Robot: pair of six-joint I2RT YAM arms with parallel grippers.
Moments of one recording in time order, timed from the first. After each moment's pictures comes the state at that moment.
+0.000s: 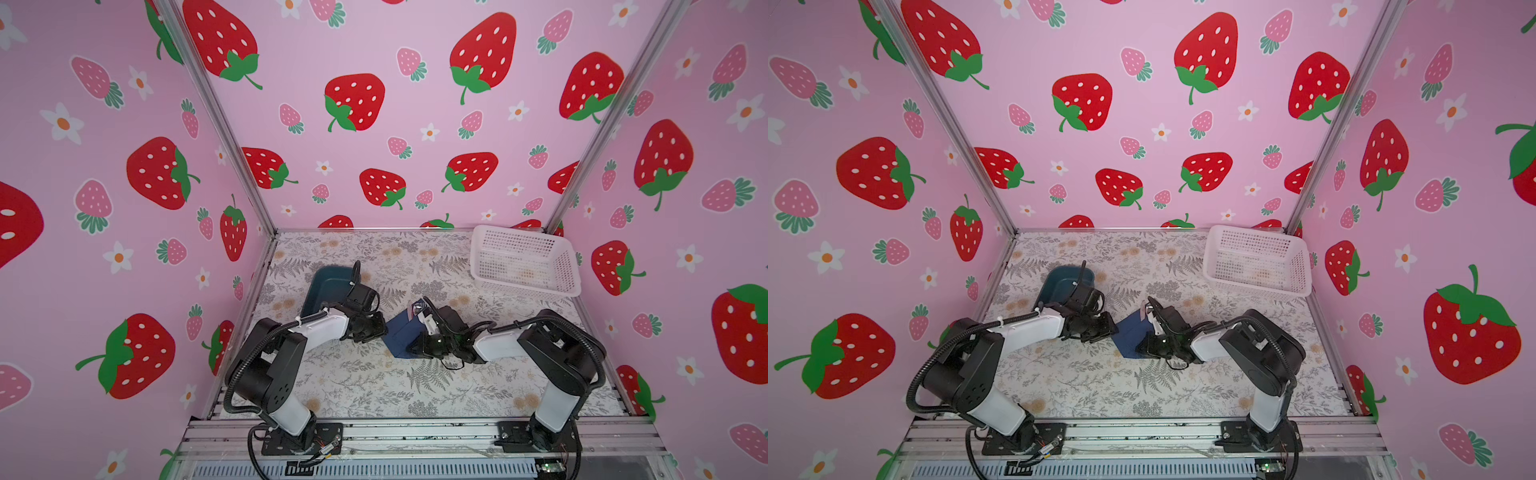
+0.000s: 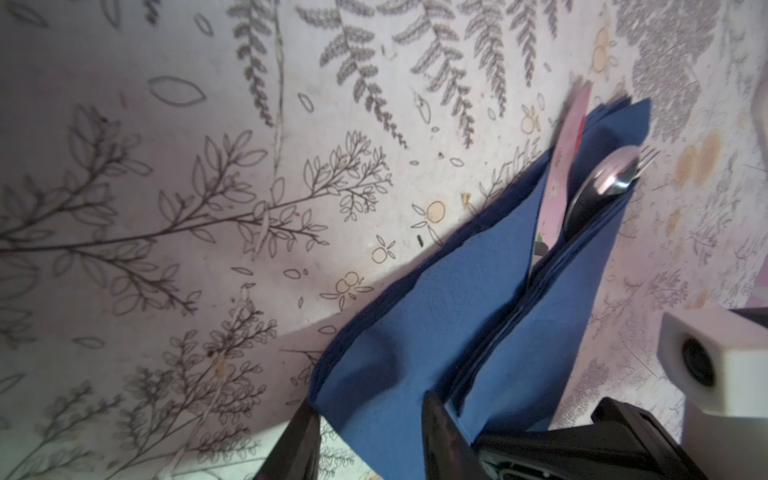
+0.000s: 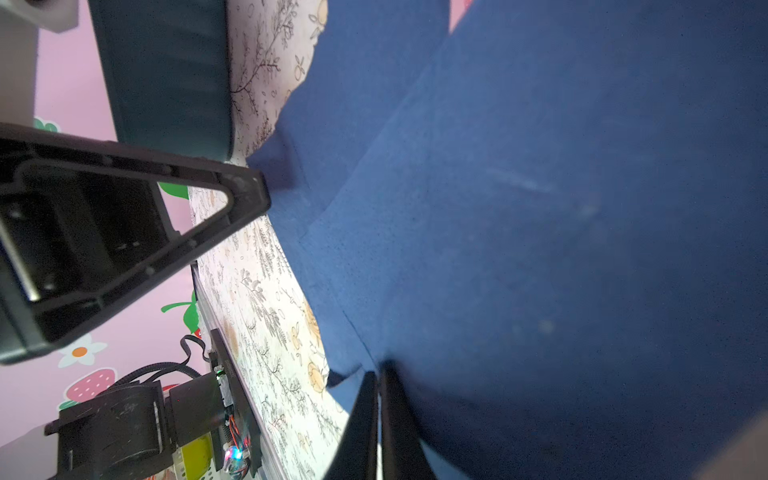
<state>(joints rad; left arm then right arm) -0.45 1.62 0.82 -0.32 0.27 -0.70 0.89 1.78 0.67 0.35 -0.46 0.93</state>
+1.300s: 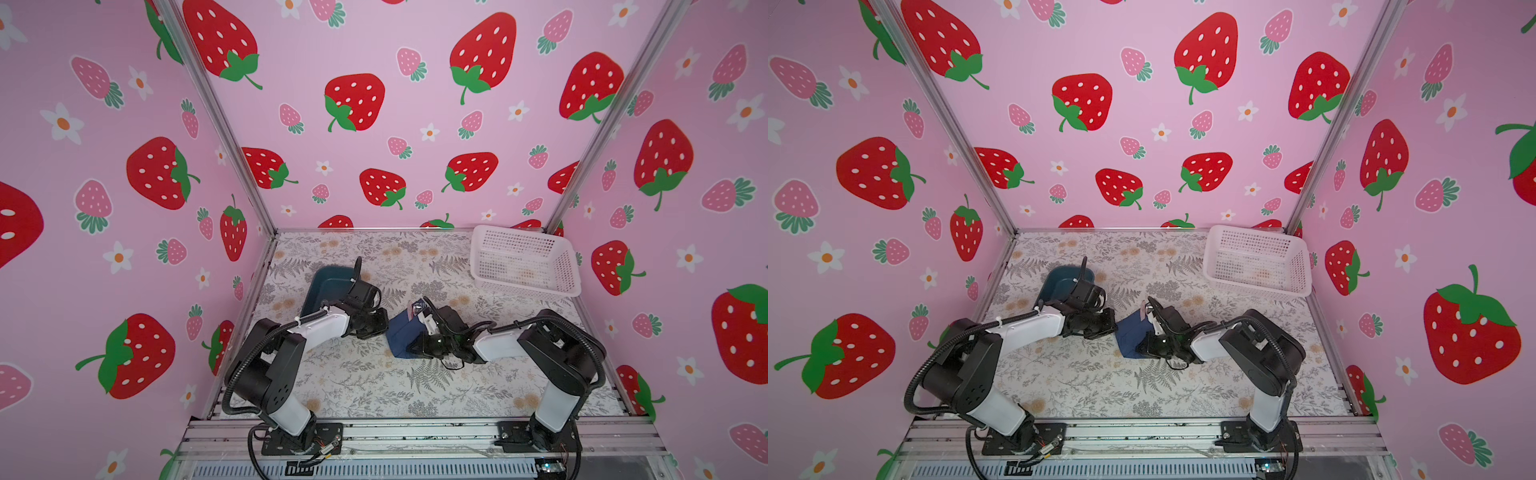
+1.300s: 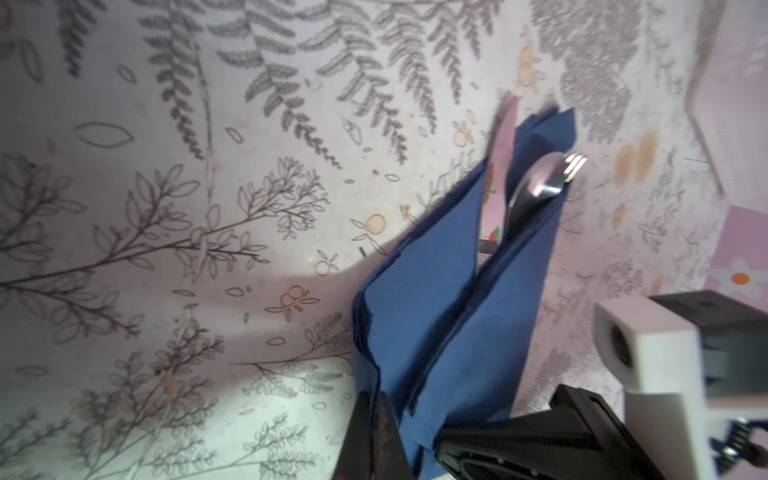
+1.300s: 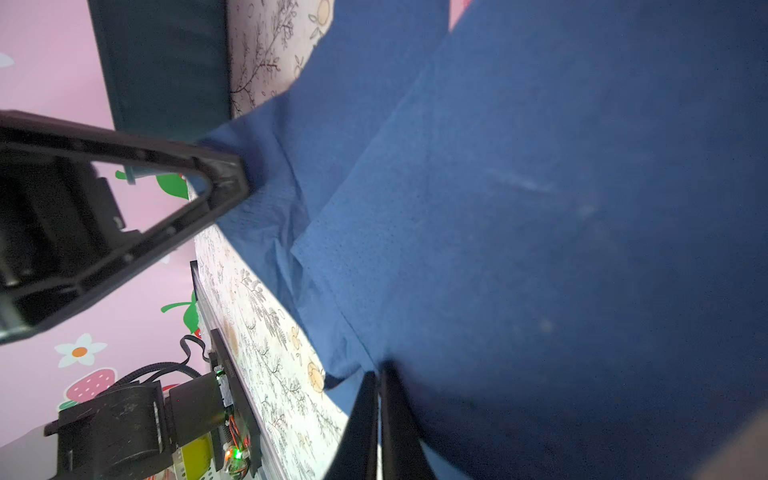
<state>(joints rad) -0.47 1.59 0.85 -0.31 0.32 -0.68 0.89 1.78 0.67 0.35 -0.46 0.93</state>
